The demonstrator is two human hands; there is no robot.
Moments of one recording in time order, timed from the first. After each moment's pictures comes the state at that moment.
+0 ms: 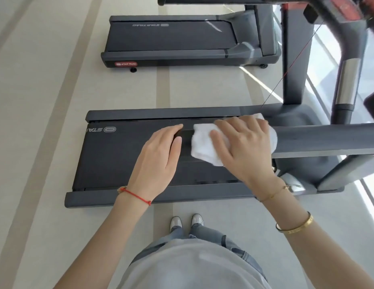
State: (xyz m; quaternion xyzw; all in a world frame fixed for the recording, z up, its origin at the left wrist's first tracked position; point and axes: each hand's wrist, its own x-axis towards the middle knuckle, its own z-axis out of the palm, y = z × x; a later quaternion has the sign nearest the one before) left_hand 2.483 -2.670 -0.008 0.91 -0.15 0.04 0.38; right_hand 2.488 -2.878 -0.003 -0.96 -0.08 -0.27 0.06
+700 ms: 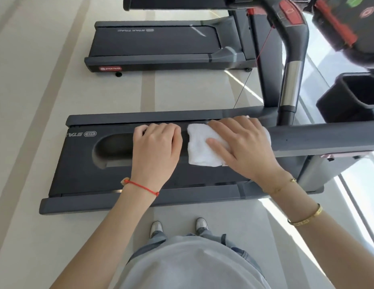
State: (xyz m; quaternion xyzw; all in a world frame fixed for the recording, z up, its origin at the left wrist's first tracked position) left_hand 2.489 -2.810 -0.002 0.97 -0.13 0.16 0.14; right_hand 2.480 -3.022 0.003 -0.96 -0.18 -0.20 0.03
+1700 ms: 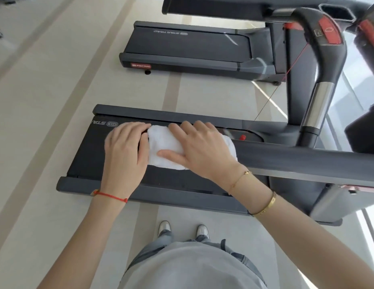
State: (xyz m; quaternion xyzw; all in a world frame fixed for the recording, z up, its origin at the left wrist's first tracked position) left_hand 2.471 -2.741 -0.017 0.94 -0.03 0.22 0.24; right_hand 2.509 -2.929 0.010 -0.96 -0.28 -0.09 -0.01
